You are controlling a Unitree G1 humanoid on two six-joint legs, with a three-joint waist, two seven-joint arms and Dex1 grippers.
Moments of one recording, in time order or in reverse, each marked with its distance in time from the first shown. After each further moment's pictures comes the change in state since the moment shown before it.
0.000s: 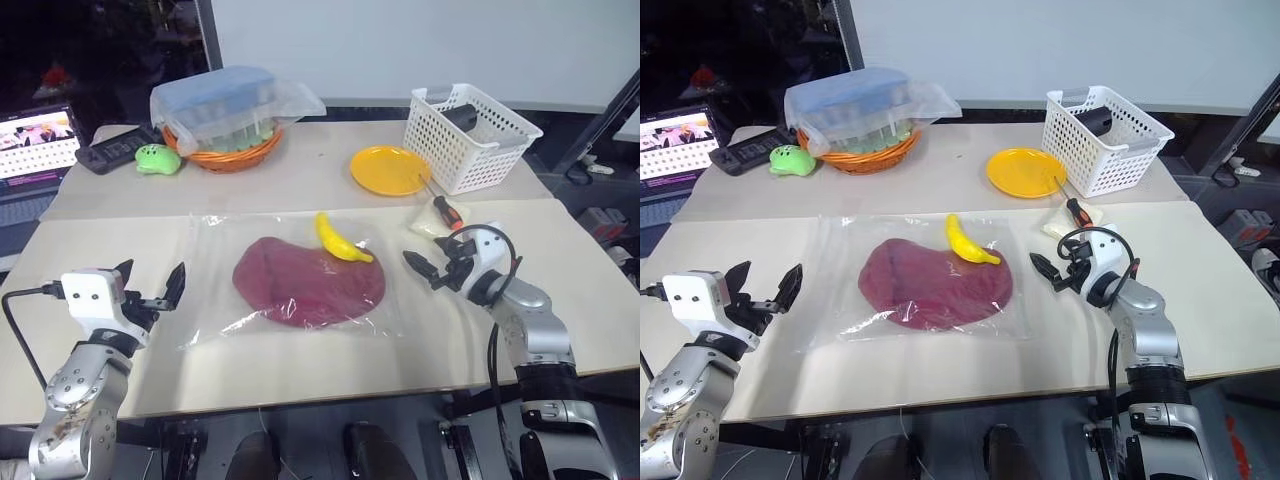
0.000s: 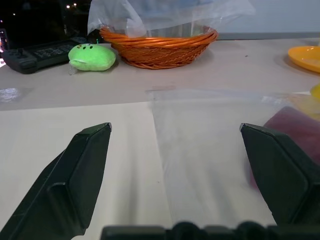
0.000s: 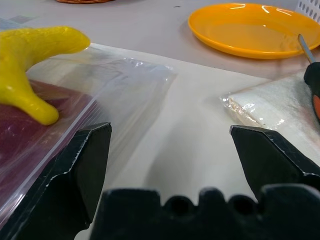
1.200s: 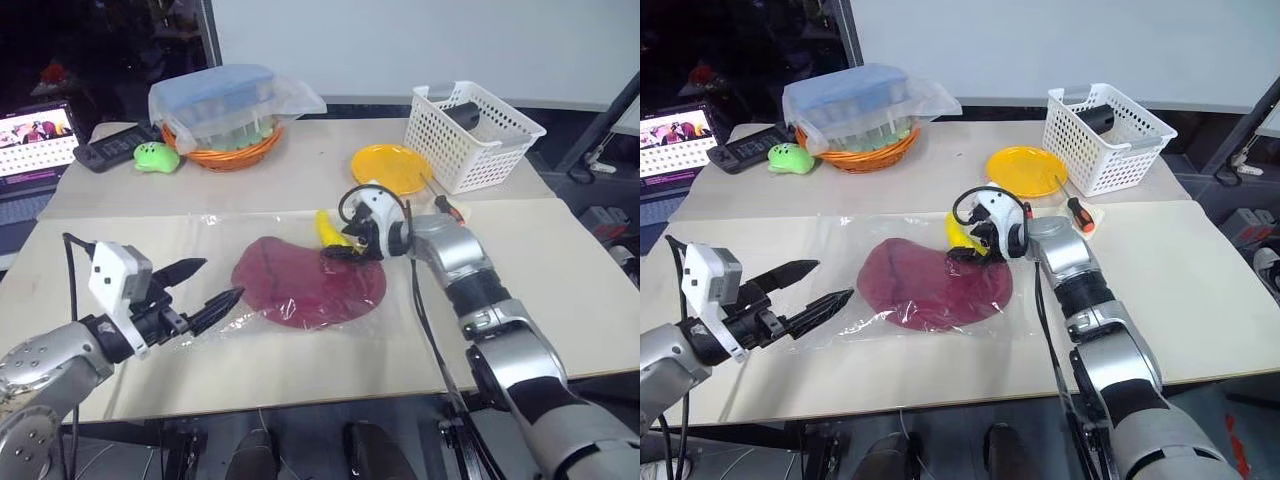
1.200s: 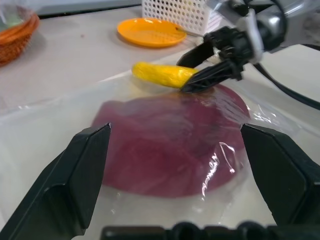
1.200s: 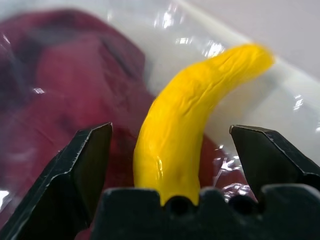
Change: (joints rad) left arm 0.017 0.377 0.089 -0.253 -0.500 0.377 -0.277; right arm -0.563 0.167 0.383 0.387 -0.153 0.276 0.236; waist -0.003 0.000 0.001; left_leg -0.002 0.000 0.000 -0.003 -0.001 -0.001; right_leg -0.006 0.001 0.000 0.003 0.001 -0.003
